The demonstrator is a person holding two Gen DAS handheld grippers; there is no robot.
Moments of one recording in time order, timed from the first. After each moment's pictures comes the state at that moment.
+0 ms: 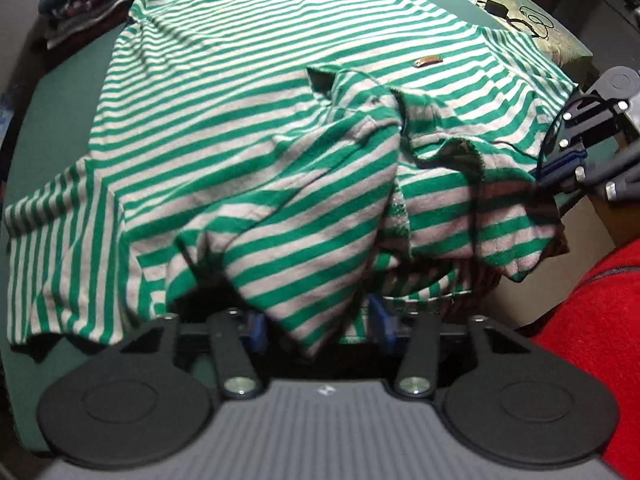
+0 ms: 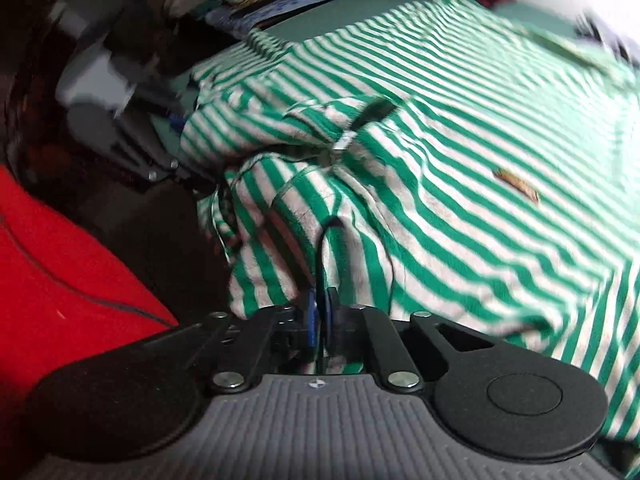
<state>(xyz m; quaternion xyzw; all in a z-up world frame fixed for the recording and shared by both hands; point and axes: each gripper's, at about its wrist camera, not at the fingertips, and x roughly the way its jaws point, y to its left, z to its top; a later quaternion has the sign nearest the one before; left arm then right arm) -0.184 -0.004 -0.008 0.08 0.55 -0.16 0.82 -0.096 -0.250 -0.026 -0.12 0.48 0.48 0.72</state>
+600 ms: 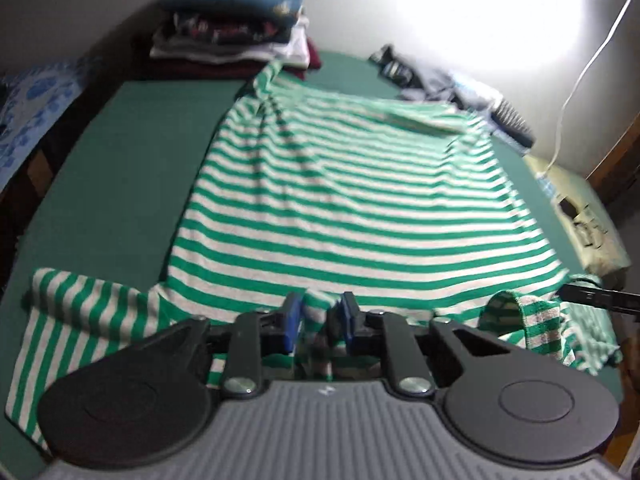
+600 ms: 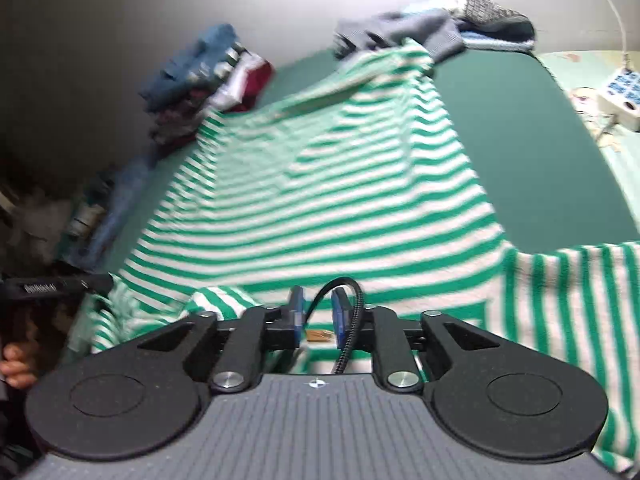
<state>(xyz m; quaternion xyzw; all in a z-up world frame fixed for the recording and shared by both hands) -0.044 0.071 0.009 -0.10 0.46 -0.03 0.88 0.017 -0.309 -0.029 0.12 0.45 0.24 0.85</state>
